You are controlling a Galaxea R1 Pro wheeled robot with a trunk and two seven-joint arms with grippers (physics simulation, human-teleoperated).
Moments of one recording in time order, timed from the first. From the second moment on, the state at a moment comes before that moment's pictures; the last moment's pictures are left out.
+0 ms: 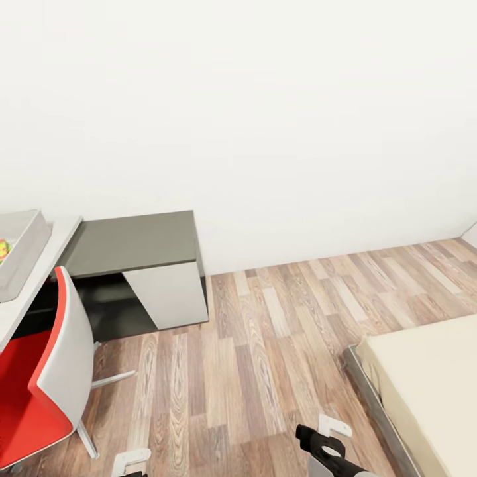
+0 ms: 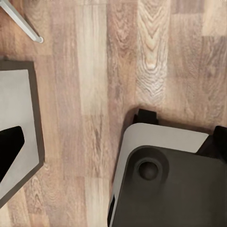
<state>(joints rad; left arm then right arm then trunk) -0.45 0.08 -0.54 -0.12 0.70 -0.02 0.17 -0.58 0.07 1.04 -0.07 -1.29 -0.23 -0.30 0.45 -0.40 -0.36</state>
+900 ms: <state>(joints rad) -0.39 0.08 -0.54 -0.12 0.71 -0.03 0.18 -0.56 0.06 1.04 -0.07 -1.30 -0.24 -0.30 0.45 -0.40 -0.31</state>
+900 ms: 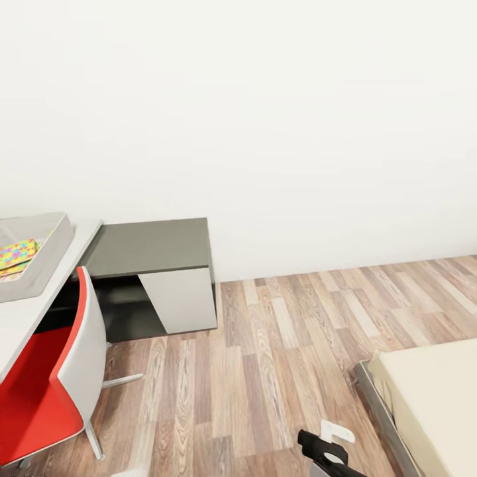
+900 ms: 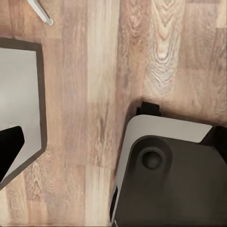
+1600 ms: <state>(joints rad) -0.11 0.07 -0.54 -0.12 0.70 -0.03 0.18 -0.56 0.05 1.04 -0.07 -1.30 -0.24 -0.30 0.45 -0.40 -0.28</state>
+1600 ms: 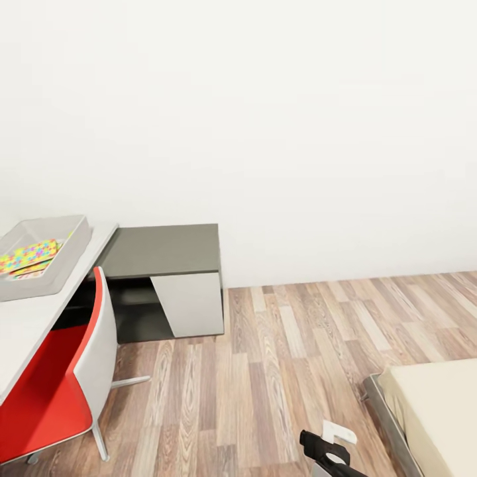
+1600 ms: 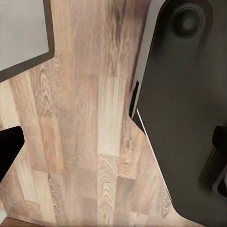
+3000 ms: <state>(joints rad) -0.10 0.07 -0.54 -0.12 0.70 -0.04 0.18 -0.56 0.06 1.04 -0.07 -1.30 -0.24 -0.30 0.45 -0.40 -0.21</state>
